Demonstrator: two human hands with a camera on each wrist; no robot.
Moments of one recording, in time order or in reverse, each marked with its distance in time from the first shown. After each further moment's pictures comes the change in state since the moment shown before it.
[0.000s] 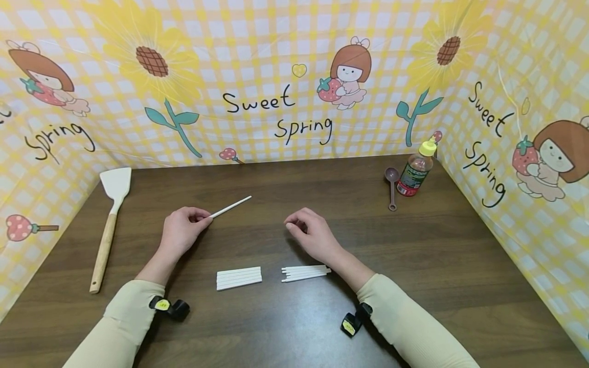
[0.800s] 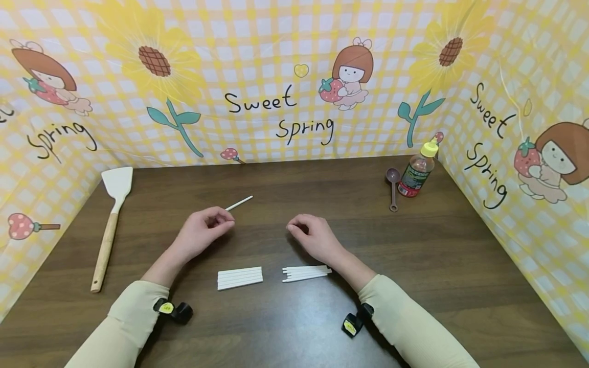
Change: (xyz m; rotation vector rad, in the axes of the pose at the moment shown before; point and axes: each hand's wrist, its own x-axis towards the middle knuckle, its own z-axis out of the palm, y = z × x) left_hand -0.007 0.020 0.010 -0.282 -0.260 0.237; right_hand -0.003 -0.003 -0.003 -0.011 -0.058 0.039
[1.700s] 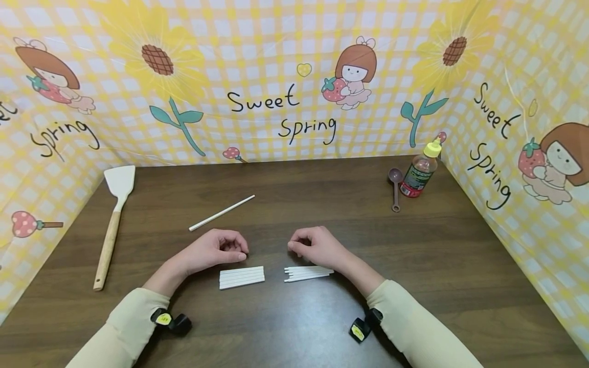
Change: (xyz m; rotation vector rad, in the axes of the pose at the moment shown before) left_hand -0.021 0.009 0.012 -0.185 -0.456 0.010; right_hand -0.013 -0.003 -0.007 0.021 -0.265 0.062
